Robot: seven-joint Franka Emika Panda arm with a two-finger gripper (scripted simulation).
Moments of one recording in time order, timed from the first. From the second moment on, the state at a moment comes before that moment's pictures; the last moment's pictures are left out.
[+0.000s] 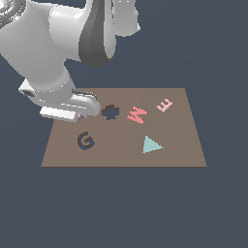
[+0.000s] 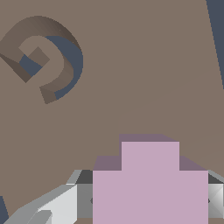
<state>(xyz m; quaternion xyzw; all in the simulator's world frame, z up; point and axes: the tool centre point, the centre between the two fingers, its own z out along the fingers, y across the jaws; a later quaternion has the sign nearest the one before) -0.026 -0.174 0.031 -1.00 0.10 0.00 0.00</state>
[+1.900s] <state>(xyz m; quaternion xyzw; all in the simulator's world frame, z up) -0.020 -0.165 0.057 -1.00 -0.05 -0.01 -0.01</state>
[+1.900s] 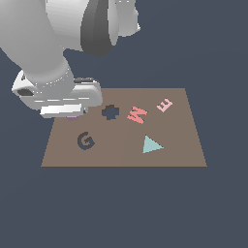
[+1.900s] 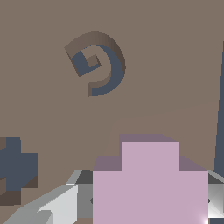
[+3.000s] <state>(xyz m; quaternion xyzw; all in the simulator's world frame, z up) -0.026 -0.133 0.045 -0.89 -0.46 0.00 0.00</state>
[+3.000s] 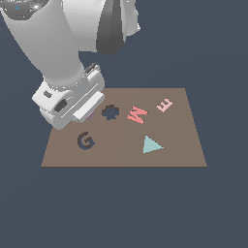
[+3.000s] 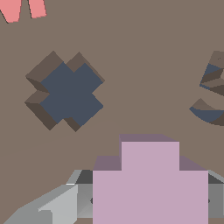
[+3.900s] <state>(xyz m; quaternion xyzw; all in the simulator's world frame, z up) -0.031 -0.105 0.040 -0.66 -0.75 0.01 0.00</state>
